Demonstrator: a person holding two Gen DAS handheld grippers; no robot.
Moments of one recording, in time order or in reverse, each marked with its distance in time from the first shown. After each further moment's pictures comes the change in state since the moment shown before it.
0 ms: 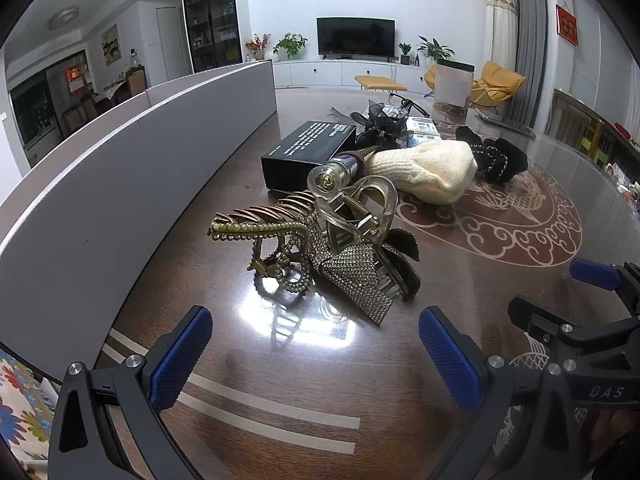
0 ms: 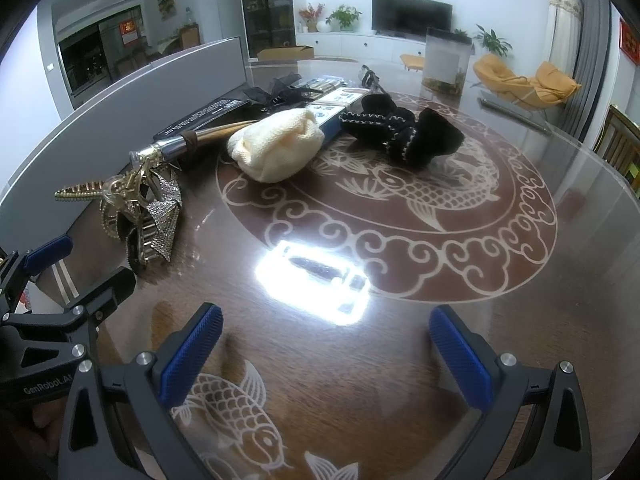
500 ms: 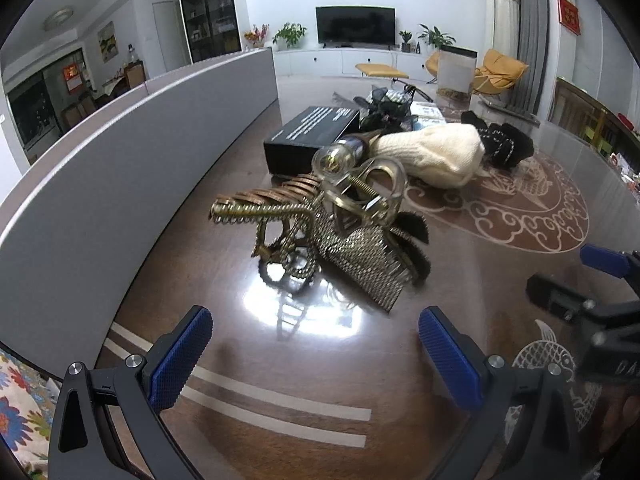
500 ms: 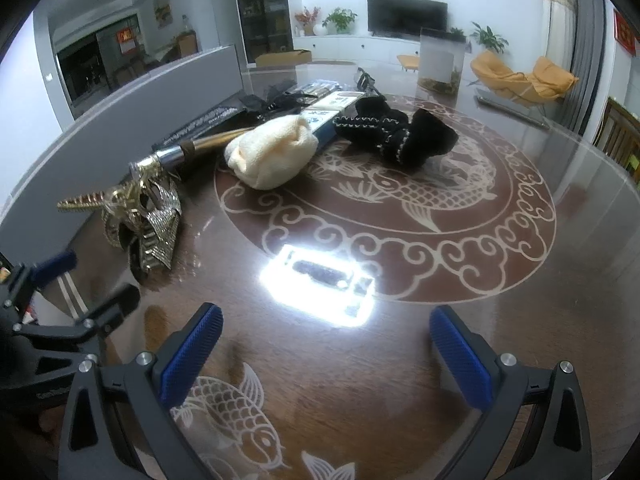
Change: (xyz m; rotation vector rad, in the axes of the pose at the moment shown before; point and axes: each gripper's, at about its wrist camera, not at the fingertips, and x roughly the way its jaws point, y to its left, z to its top) left arm 0.006 0.001 -0.003 0.012 0.054 0.013; right arm -0.003 -0.009 0.001 0.038 -0.010 0.027
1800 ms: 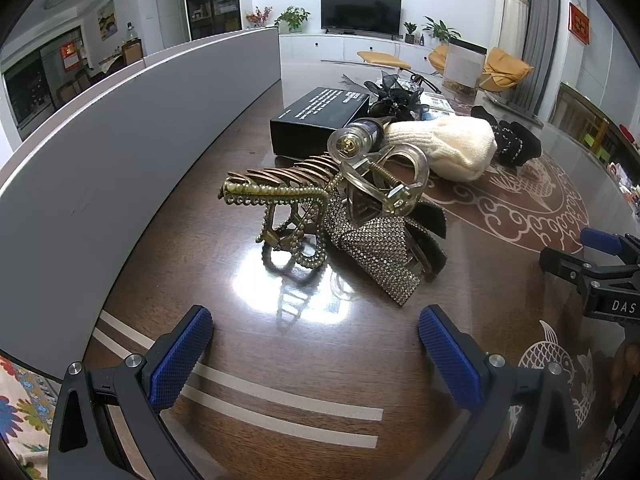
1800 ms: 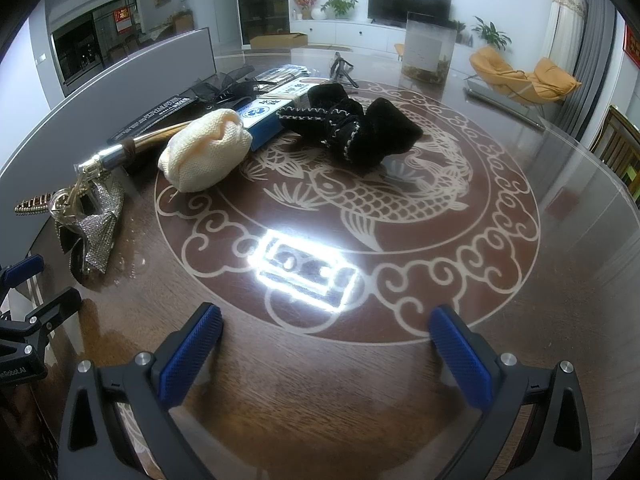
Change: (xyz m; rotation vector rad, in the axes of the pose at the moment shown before) left arm 0.010 0.012 0.001 -0.041 0.058 -0.048; right arm 0.024 -0.038 0.021 -0.056 0.062 -0.054
